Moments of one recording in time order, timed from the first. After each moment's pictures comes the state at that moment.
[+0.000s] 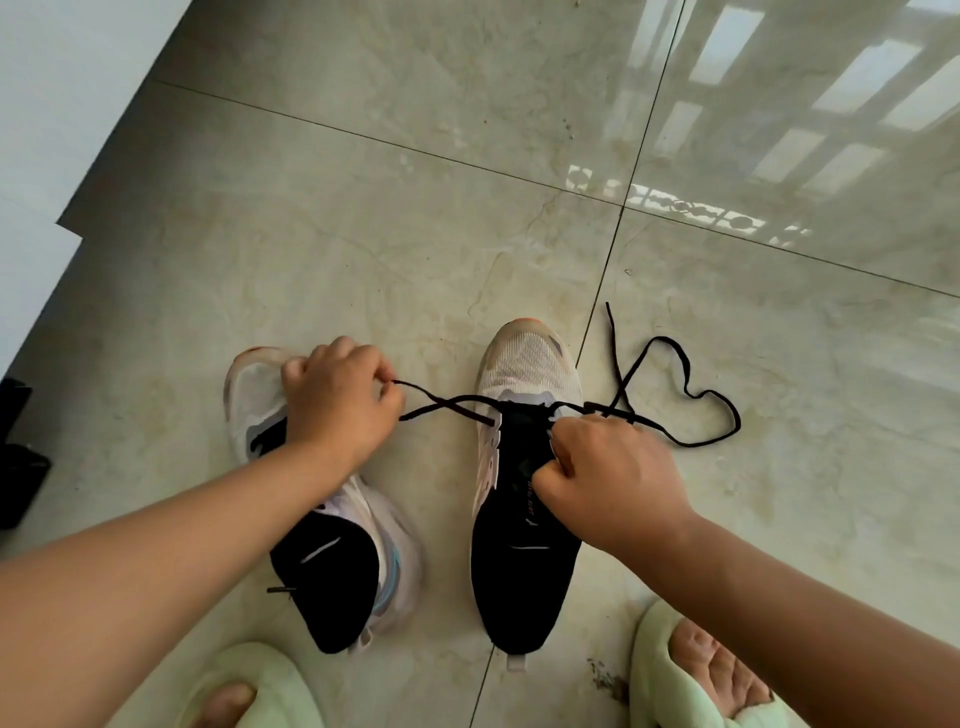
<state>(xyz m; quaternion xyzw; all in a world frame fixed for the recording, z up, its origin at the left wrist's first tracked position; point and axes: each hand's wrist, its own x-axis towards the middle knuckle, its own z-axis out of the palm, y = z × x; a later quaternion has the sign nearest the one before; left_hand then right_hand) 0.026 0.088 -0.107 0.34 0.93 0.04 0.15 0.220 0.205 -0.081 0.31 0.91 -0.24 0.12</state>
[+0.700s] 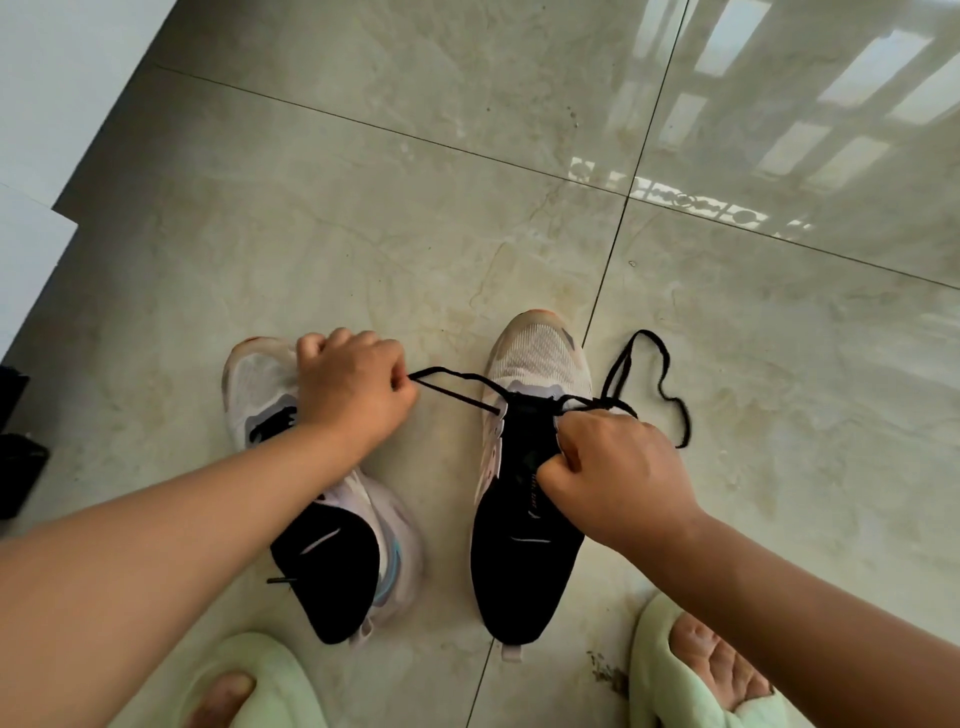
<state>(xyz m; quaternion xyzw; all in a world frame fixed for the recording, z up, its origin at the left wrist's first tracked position) 0.026 0.093 -0.118 0.40 0.91 0.00 0.11 0.222 0.205 -0.082 0.32 0.91 -0.25 0.11</state>
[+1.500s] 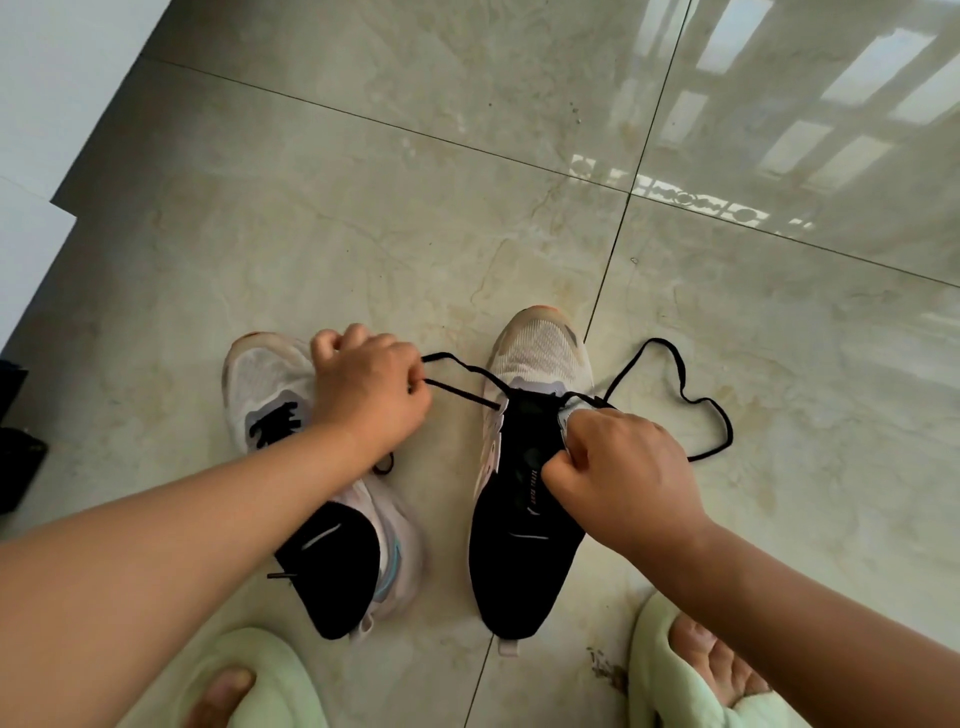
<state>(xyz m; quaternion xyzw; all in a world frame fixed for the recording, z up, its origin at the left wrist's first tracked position) 0.036 0.096 -0.116 0.41 0.90 0.00 0.13 0.227 0.202 -0.081 0.34 0.90 -0.26 0.09</state>
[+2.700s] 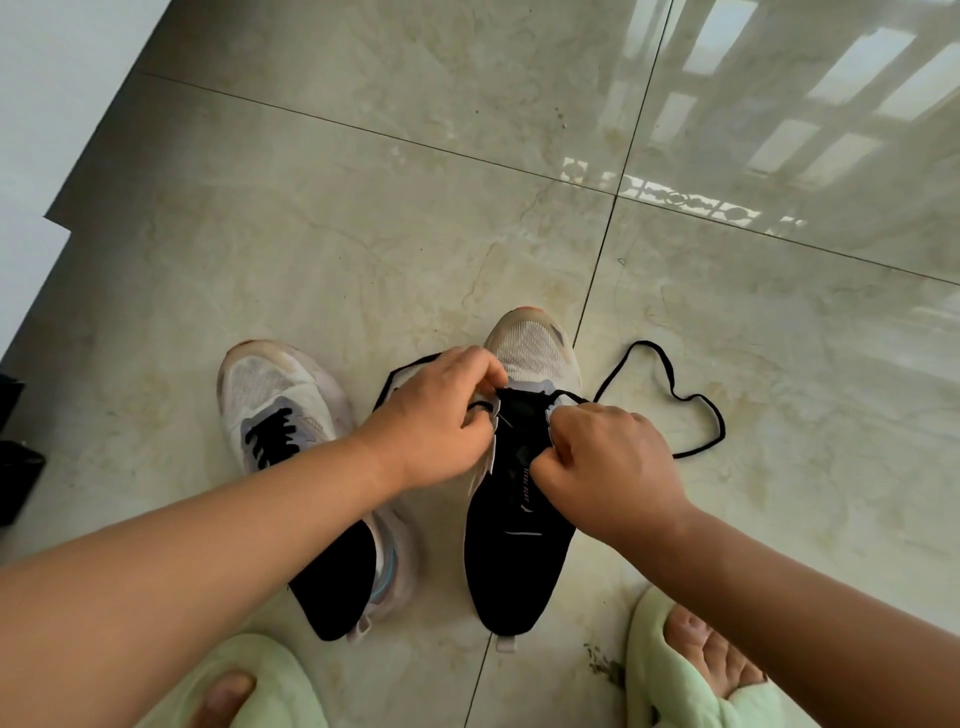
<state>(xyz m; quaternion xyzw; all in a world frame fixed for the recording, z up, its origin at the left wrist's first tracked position) 0.072 0.114 -0.090 0.47 0.78 0.23 0.34 0.223 0.203 -0.080 0.31 0.91 -0.25 0.09</state>
